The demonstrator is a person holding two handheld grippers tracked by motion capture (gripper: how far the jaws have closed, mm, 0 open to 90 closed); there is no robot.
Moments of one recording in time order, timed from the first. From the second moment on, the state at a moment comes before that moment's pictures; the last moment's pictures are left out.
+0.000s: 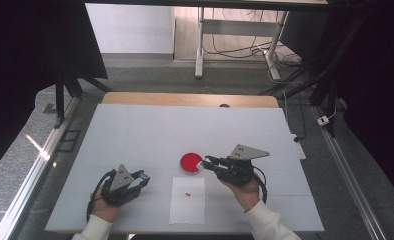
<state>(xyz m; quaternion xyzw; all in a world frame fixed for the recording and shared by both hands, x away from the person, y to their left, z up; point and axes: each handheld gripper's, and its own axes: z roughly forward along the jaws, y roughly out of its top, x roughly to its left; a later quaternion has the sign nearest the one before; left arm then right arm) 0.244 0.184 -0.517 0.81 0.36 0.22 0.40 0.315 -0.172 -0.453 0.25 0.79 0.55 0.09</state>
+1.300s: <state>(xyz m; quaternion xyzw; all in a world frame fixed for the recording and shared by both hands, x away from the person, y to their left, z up) 0.254 0.148 -0.509 0.82 0.32 0.21 0.42 0.312 -0.167 -0.453 0.24 0.79 0.56 0.09</state>
